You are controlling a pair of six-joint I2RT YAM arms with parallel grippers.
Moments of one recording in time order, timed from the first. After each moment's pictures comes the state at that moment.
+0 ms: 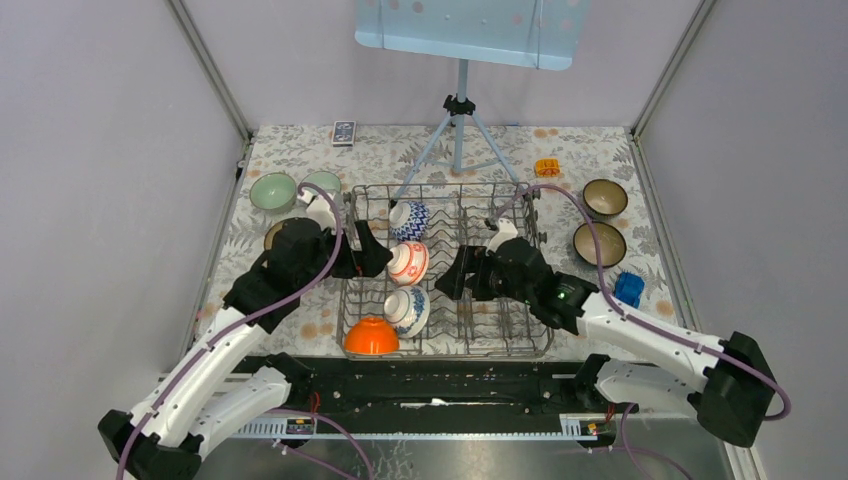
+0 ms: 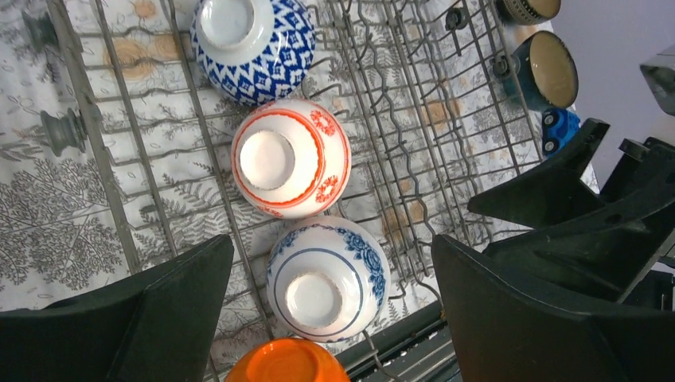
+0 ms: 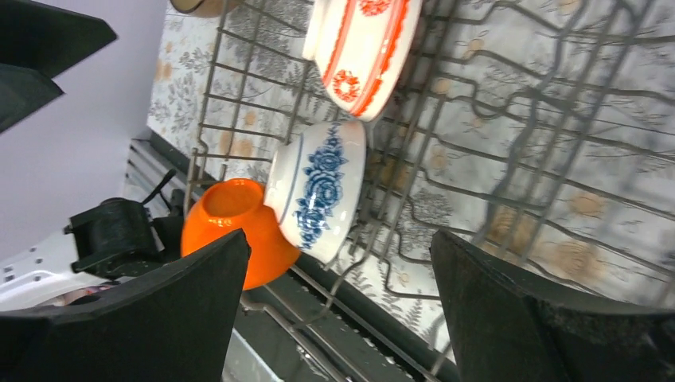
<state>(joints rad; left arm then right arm) -0.54 0.79 0.83 -0.50 0.07 -0.52 0.87 1.03 0.68 -0.19 -0.01 0.77</state>
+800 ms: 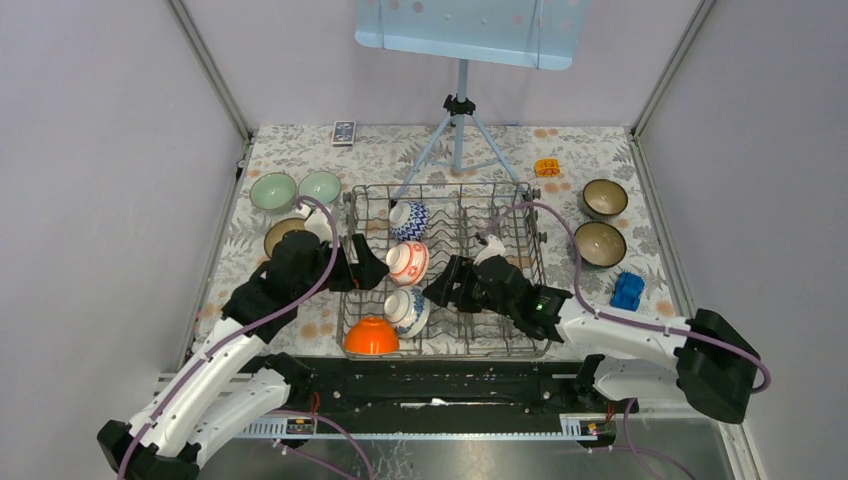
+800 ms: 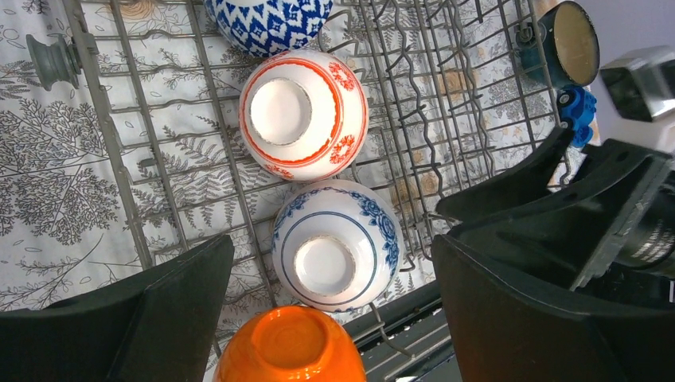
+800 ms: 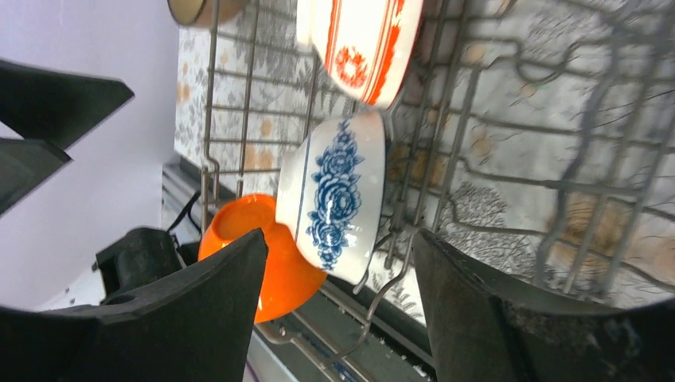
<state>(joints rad) -0.54 0.73 0.74 -0.55 0.09 -0.57 0.99 1.21 0.59 0.10 0.05 1.03</state>
